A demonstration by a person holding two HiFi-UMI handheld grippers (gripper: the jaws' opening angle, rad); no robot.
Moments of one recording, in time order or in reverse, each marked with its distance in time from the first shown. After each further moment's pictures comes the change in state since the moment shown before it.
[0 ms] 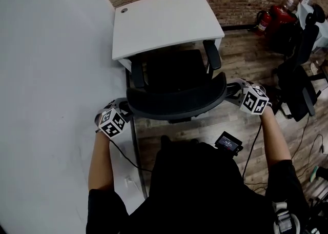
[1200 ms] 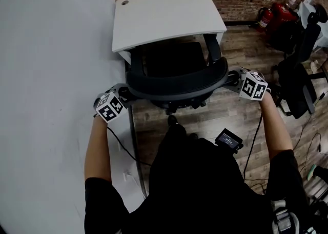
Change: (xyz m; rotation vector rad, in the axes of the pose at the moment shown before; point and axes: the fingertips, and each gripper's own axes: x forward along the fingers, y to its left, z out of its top) left arm 0.009 0.023 0.000 -0.010 -0.046 -0.047; right arm 0.021 -0.021 0.005 -0.049 0.010 0.056
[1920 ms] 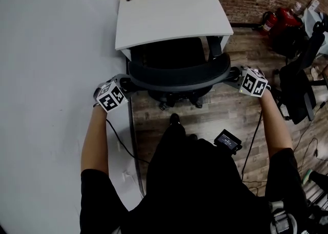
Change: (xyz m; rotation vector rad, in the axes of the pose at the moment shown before) left arm 0.009 0.056 -0.017 0.010 0.007 0.005; right arm 0.032 -0.042 0.010 0.020 0.012 -0.001
